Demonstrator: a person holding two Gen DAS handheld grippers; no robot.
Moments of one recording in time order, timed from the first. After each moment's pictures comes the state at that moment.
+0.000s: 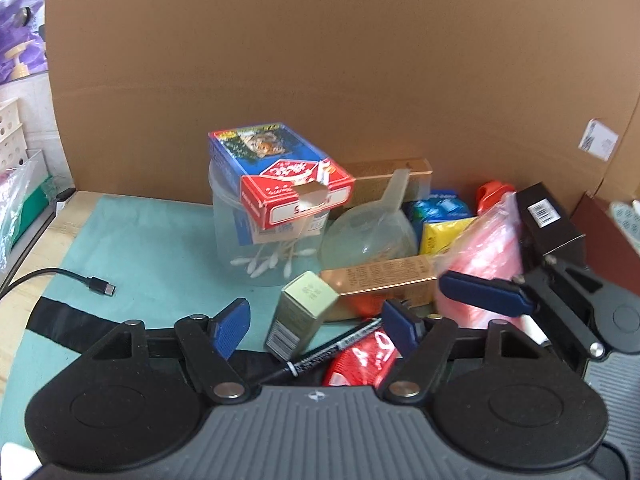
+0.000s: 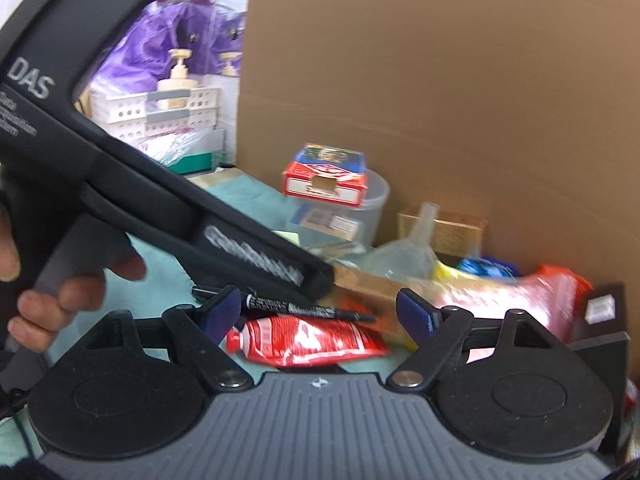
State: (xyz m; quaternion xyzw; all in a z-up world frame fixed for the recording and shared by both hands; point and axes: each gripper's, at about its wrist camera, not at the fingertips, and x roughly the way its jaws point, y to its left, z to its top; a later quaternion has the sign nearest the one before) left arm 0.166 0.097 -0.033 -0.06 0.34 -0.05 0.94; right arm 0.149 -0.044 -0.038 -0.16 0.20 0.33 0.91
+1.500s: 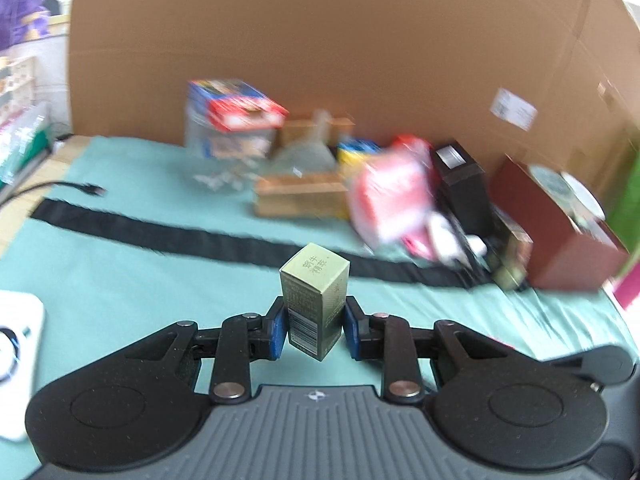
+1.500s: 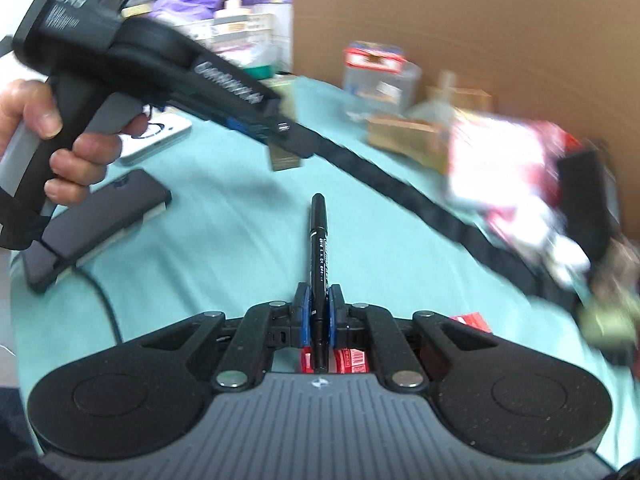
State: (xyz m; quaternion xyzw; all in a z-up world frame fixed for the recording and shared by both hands) left arm 0.058 0.067 -0.041 -0.09 0.34 -0.11 0.93; right arm 0.021 -0.130 -0.052 -0.16 0.32 0.35 0.87
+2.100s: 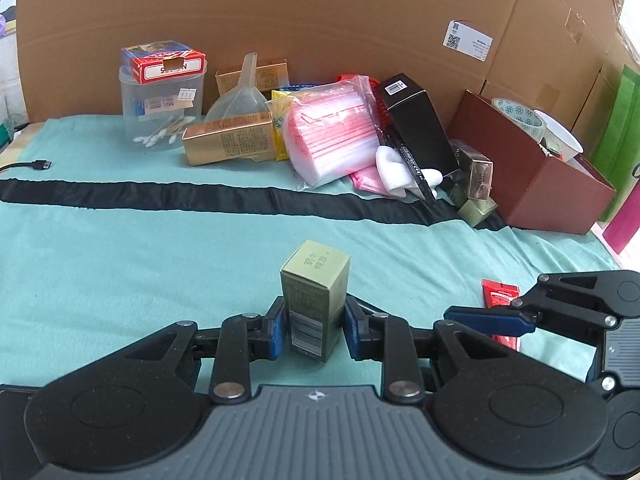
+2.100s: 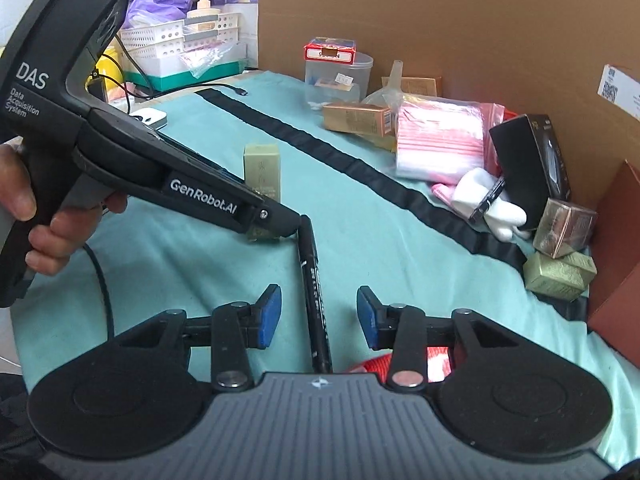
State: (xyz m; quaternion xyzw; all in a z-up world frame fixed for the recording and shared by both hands) left arm 0.049 0.022 -0.063 -0.05 0.36 -0.14 0.92; right arm 0.024 -0.153 -0.057 -0.17 0.32 0.31 0.88
